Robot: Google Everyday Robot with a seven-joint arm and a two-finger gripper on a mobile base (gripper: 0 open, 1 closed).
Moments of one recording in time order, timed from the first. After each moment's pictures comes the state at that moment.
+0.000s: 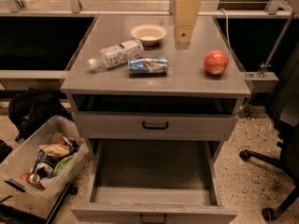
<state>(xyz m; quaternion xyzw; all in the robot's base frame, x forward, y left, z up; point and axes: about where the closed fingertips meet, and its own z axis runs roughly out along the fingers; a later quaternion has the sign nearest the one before) 0.600 -0.080 1.054 -0.69 0.68 -0.15 0.18</state>
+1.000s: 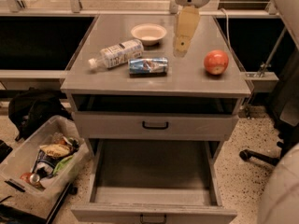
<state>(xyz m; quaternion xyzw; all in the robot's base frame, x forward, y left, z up) 0.634 -0.081 1.012 -0.71 0.67 -0.05 0.22</state>
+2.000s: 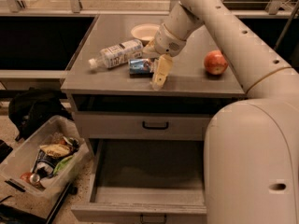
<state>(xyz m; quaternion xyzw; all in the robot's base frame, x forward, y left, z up) 0.687 -0.023 0.849 -0.73 0.63 0.16 0.21</state>
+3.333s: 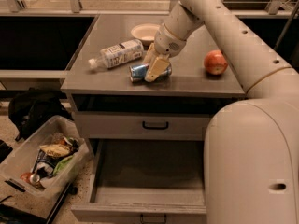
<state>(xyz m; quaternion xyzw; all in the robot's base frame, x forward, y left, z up) 0.688 -0.023 0.849 -0.73 0.63 0.16 0.21</state>
